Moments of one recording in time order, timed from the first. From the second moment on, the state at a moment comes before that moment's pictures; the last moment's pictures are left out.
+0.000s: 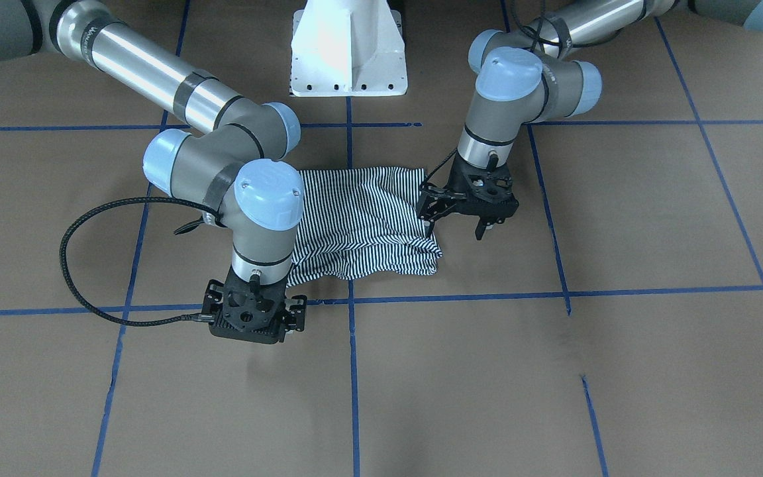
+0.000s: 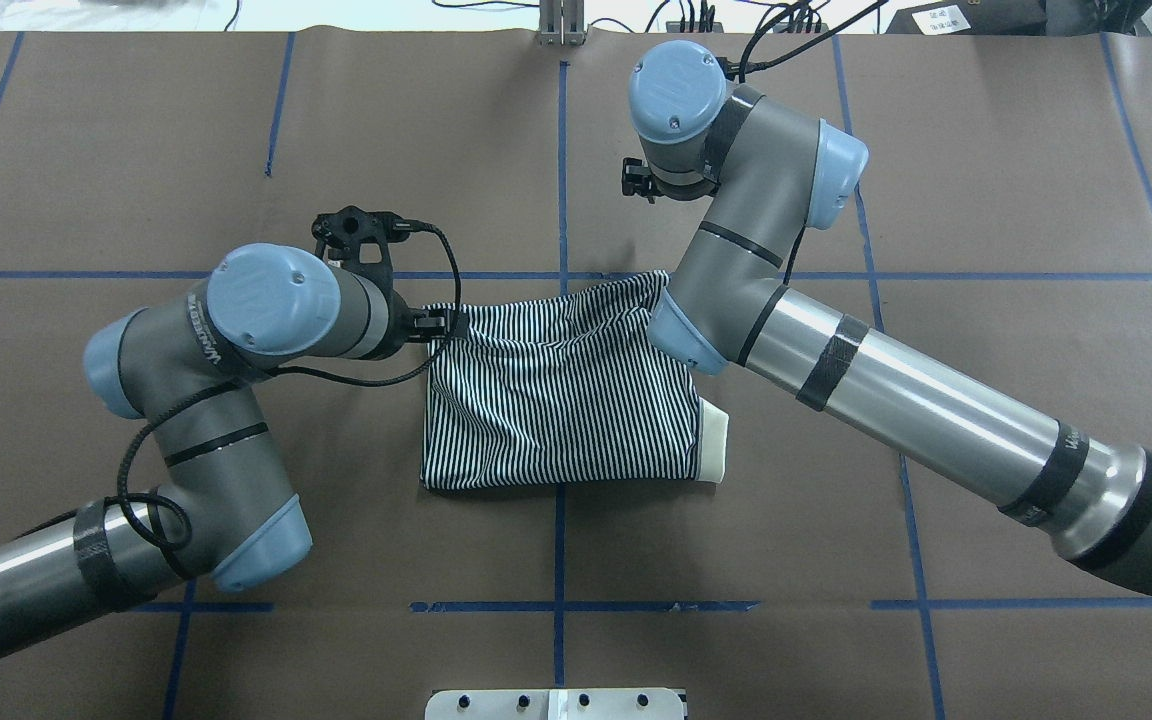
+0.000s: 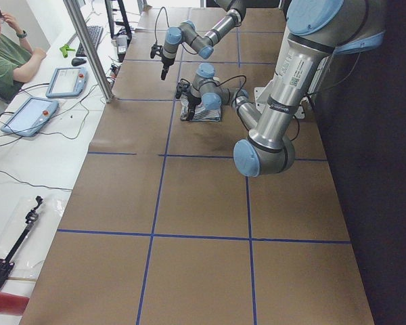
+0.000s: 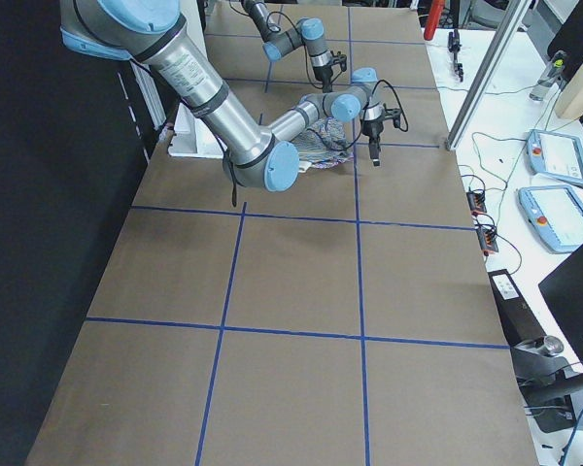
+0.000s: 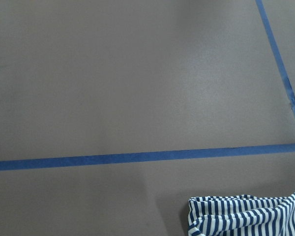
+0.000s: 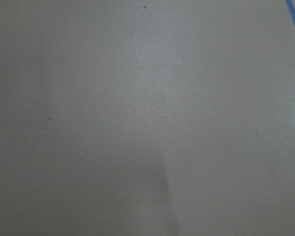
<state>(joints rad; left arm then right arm) -0.54 -2.09 -1.65 -1.92 -1.67 -1.22 0.72 -0.69 1.20 -1.45 1.67 1.13</state>
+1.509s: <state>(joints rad) -0.59 -2.25 -1.37 -1.93 -1.63 -1.21 0.72 -0.72 1.24 -1.43 1.69 1.13</state>
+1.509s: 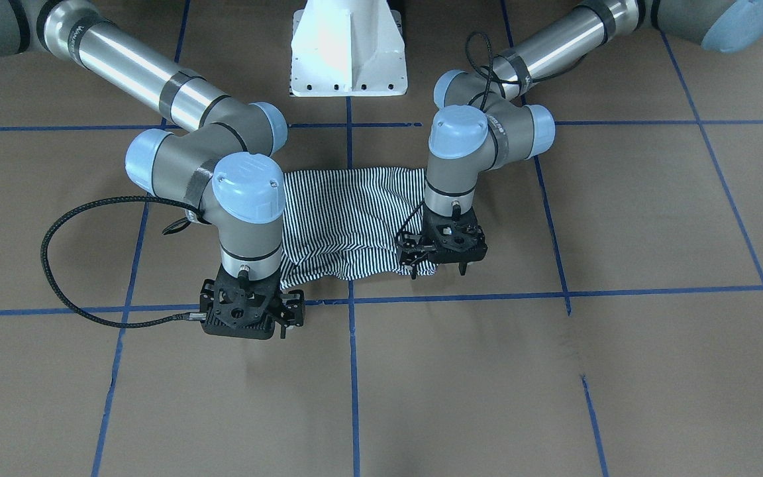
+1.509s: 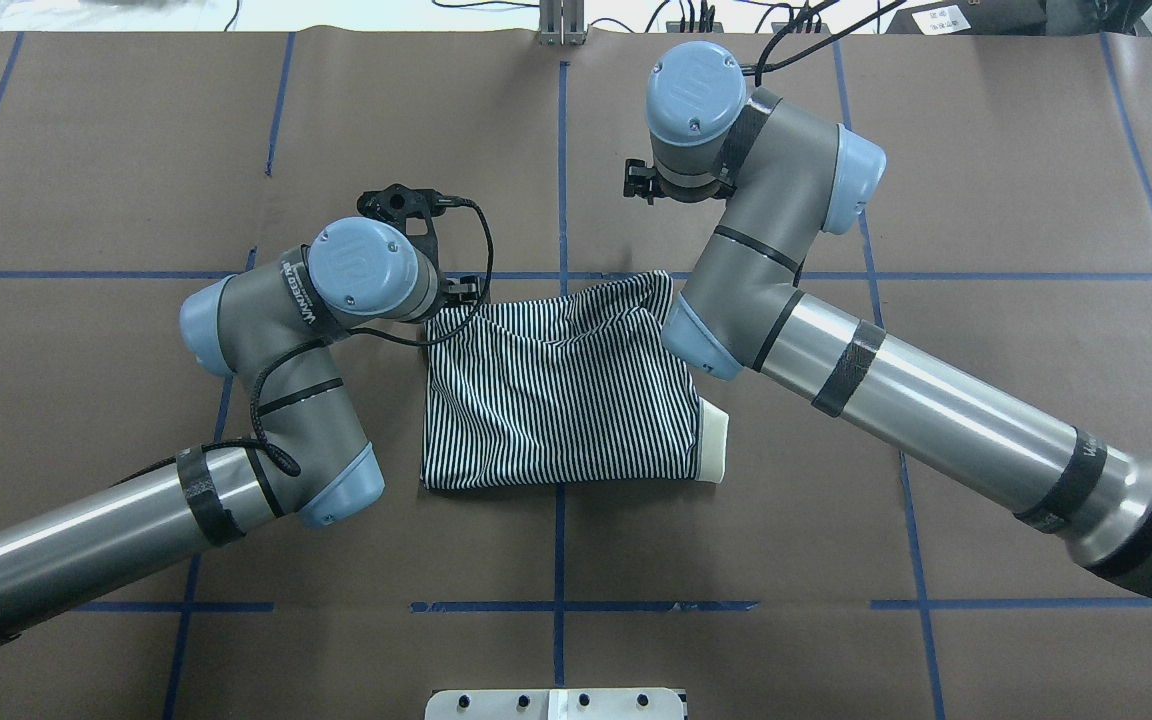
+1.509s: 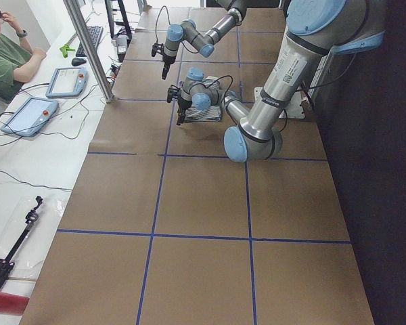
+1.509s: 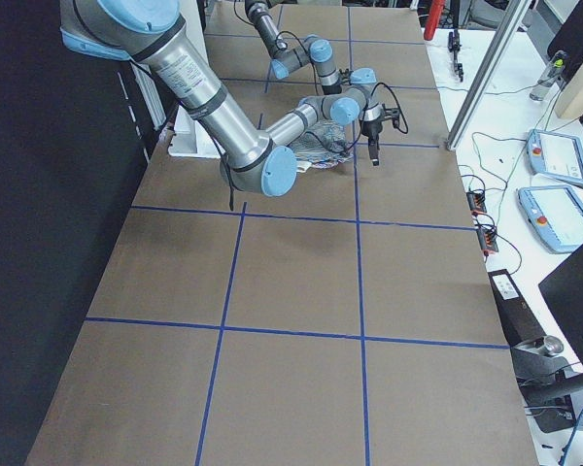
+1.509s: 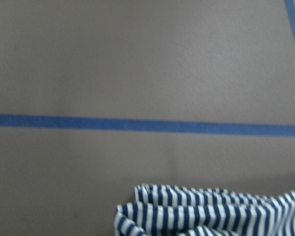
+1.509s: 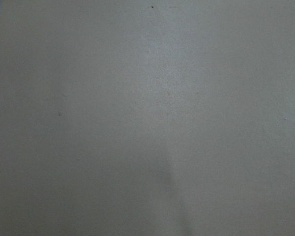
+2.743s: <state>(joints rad) -0.75 -2.23 -1.37 -2.05 -1.78 -0.93 0.58 -0.78 1.34 -1.40 1.68 1.31</state>
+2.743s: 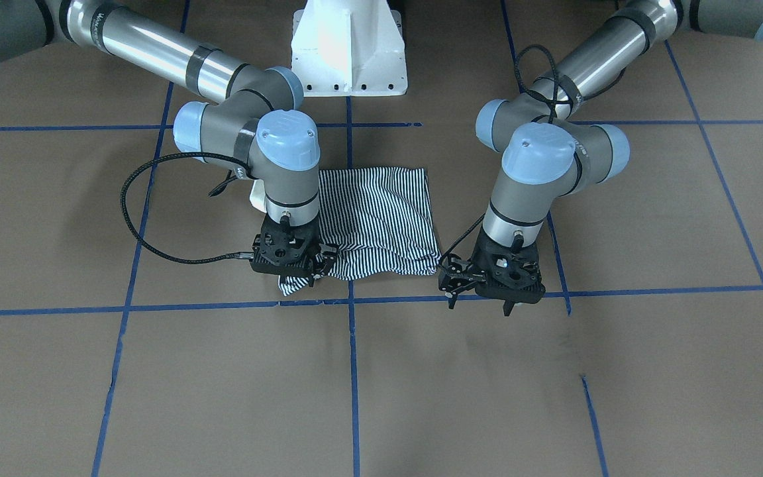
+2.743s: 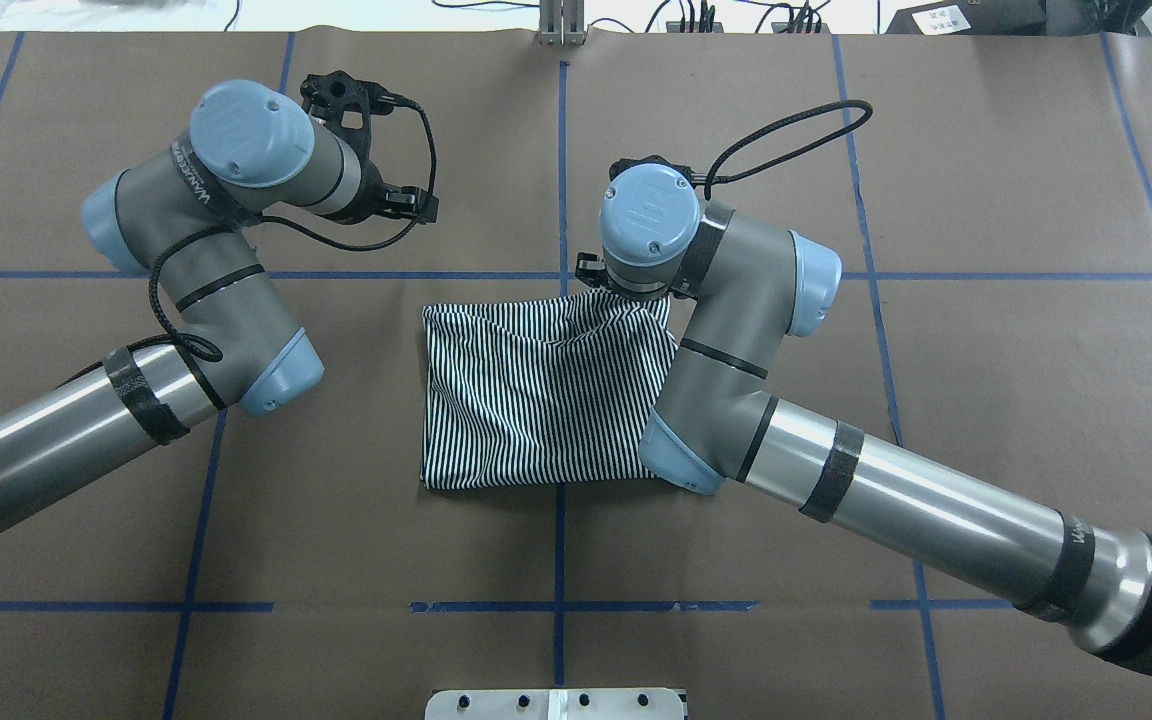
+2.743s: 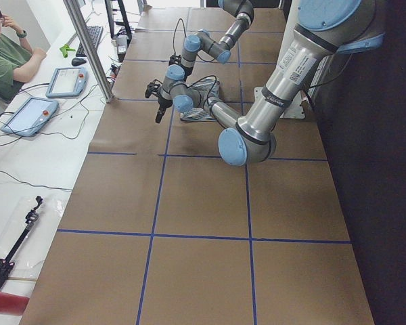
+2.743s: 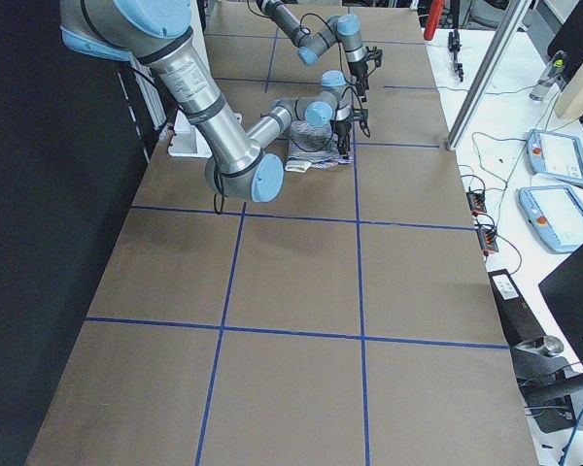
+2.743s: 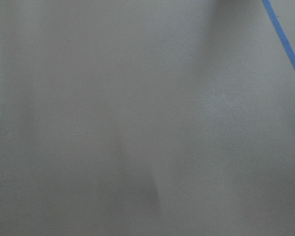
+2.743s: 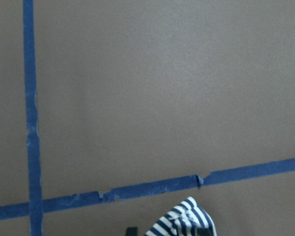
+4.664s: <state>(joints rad) -0.82 -2.00 -1.89 -1.72 -1.86 -0.71 0.99 -1.09 1.59 -1.46 2.04 0.74</state>
